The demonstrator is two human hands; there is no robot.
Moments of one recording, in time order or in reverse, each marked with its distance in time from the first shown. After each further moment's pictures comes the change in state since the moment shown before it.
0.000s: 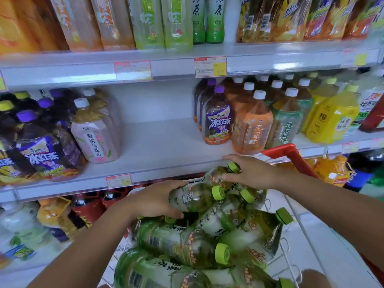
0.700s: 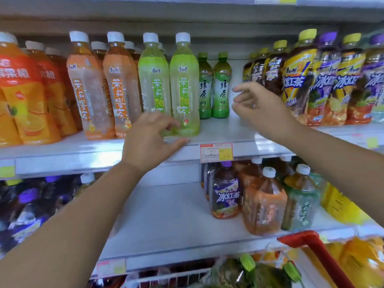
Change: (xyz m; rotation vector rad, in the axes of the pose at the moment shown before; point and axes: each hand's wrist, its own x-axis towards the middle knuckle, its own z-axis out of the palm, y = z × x) left_hand 0.064 0.068 -0.229 0.392 1.286 0.427; right_hand 0.053 -0.086 -0.230 0.289 0.889 -0.473
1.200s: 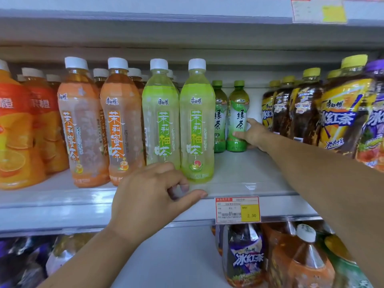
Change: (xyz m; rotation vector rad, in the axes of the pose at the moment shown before) left_hand -0.002 -0.009 0.013 0.072 0.012 0.013; right_hand 0.174 0.125 0.073 -0.053 -0.073 0.503
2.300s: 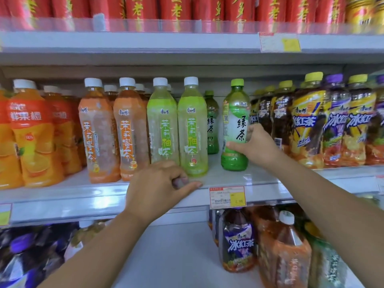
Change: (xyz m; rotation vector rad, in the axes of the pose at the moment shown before) left_hand 0.003 0.010 -0.009 -0.007 -0.027 -0.060; right_hand -0.151 -0.023 -0.031 0.178 0.064 -0.211
